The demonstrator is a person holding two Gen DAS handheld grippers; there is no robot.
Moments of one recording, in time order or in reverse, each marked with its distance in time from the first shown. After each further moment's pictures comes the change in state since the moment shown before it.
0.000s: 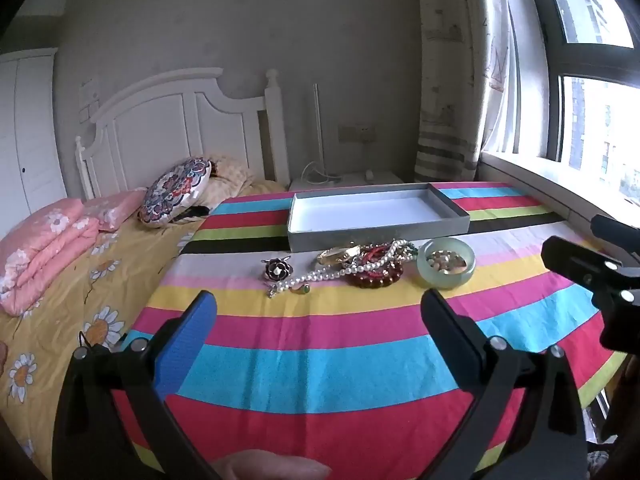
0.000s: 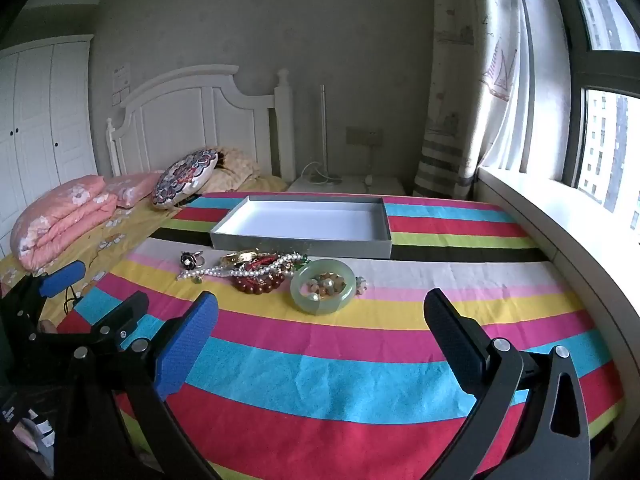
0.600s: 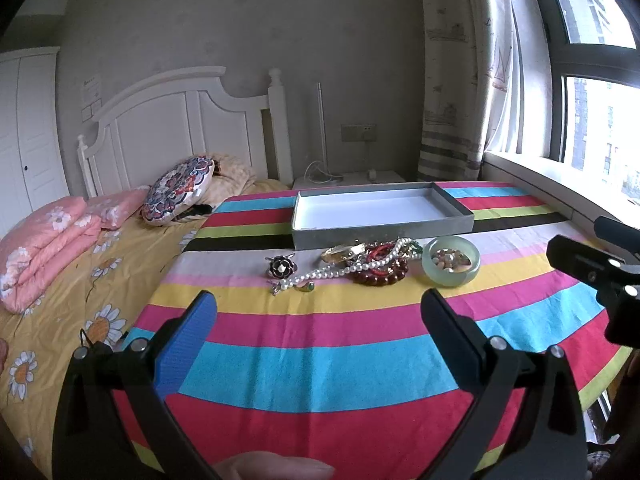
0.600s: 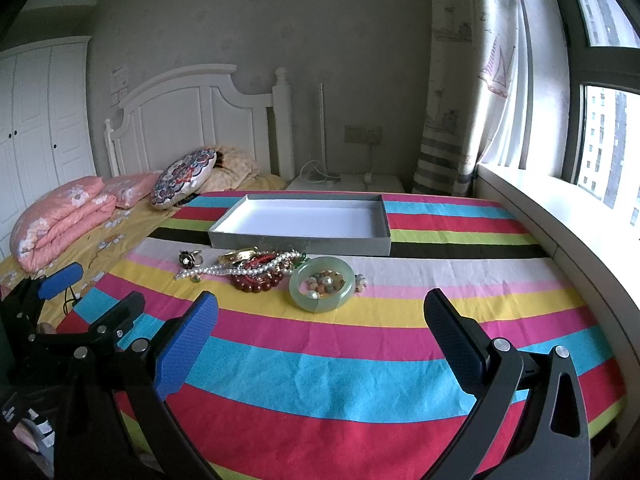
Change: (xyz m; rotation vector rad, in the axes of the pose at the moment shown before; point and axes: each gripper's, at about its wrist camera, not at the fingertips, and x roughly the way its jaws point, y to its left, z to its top) left arm 0.004 0.000 0.002 0.005 0.005 -0.003; right arm 0.000 -0.001 -0.001 0.001 0.002 0.002
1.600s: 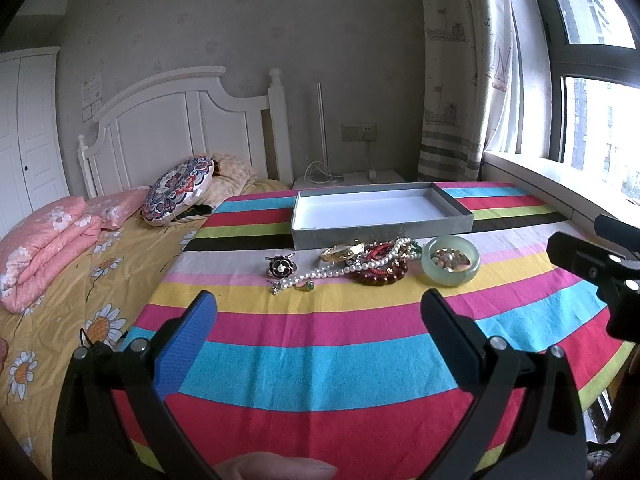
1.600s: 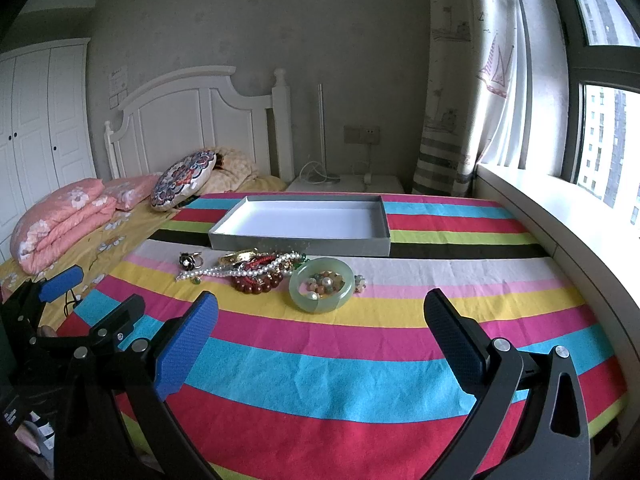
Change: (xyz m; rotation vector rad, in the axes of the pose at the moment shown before) left arm -0.005 0.004 -0.001 -0.003 -0.003 0.001; right arm 0.000 -0.001 -0.001 0.005 -0.002 0.001
